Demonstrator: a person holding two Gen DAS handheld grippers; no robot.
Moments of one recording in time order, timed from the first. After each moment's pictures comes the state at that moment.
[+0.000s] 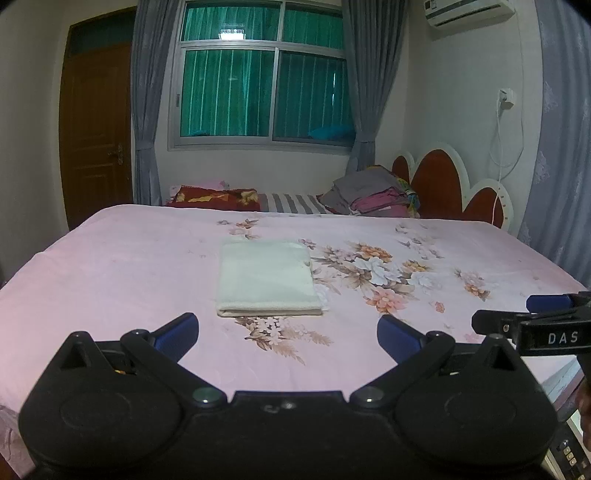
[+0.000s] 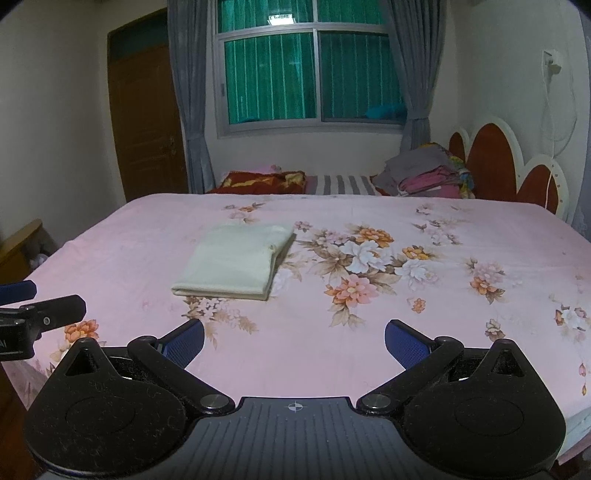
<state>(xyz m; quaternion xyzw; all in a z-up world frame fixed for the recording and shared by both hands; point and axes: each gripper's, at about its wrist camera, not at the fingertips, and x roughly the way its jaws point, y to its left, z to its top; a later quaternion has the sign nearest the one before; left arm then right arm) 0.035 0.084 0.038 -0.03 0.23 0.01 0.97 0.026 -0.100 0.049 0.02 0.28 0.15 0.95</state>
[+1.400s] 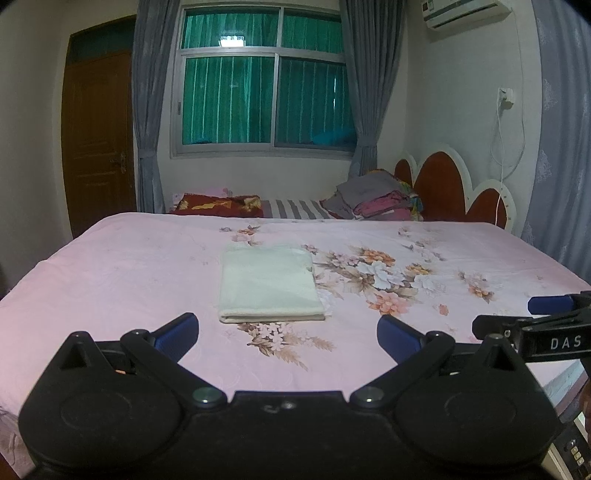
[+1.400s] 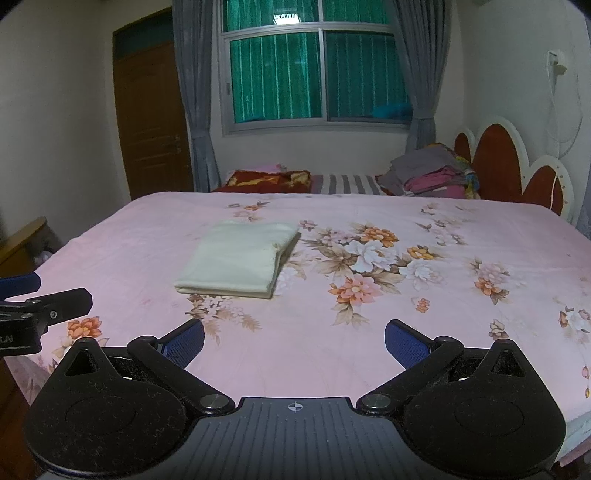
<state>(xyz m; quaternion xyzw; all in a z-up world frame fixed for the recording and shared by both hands) 0.037 0.086 0.040 -0.02 0.22 0.02 0.97 0.026 -0.101 0.042 0.02 0.28 0.16 0.95</state>
